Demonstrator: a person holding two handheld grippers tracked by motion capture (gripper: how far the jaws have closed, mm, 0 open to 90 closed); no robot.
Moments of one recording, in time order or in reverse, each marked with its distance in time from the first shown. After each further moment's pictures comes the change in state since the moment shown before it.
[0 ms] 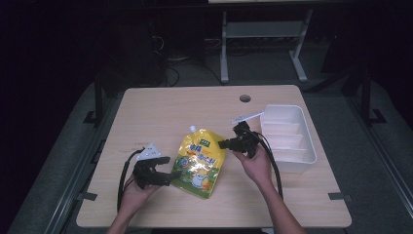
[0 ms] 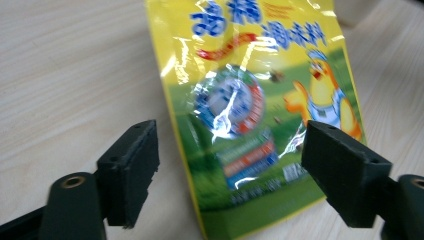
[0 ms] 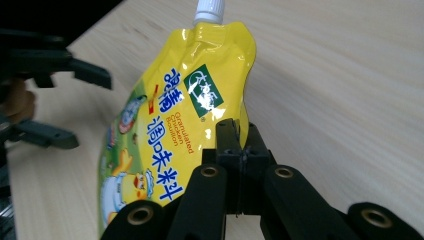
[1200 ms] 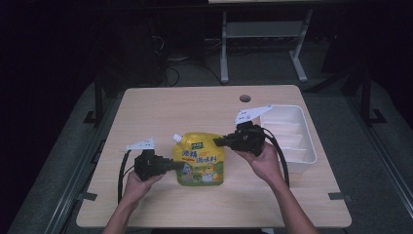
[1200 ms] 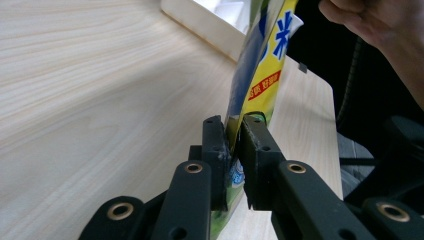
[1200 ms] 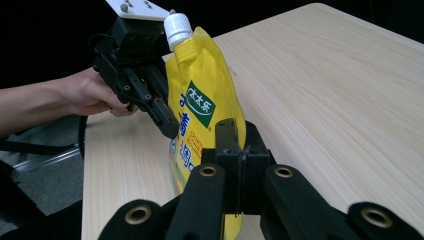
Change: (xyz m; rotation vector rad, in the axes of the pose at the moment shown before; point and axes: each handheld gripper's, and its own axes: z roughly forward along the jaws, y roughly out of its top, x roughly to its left) left arm 0.018 0.007 0.005 -0.112 -0.372 -0.054; right arm 0.036 0.019 -0.046 -0.114 0.159 -0.306
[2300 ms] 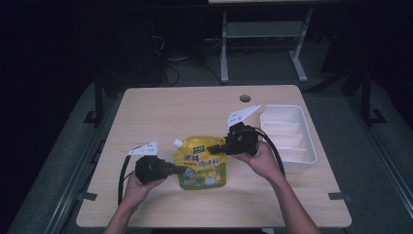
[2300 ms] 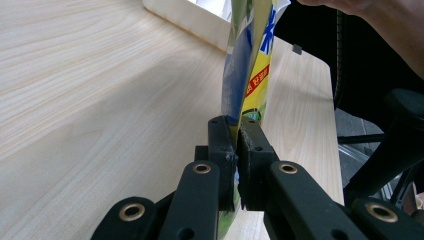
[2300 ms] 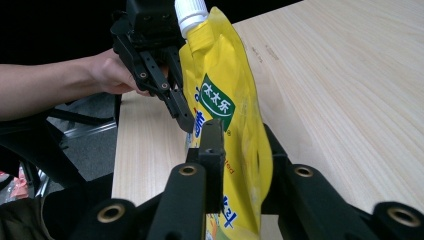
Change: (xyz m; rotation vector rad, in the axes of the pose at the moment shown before) left arm -0.016 0.001 0.001 0.032 0.004 0.099; right arm -0.005 0.002 0.020 0.083 0.159 -0.035
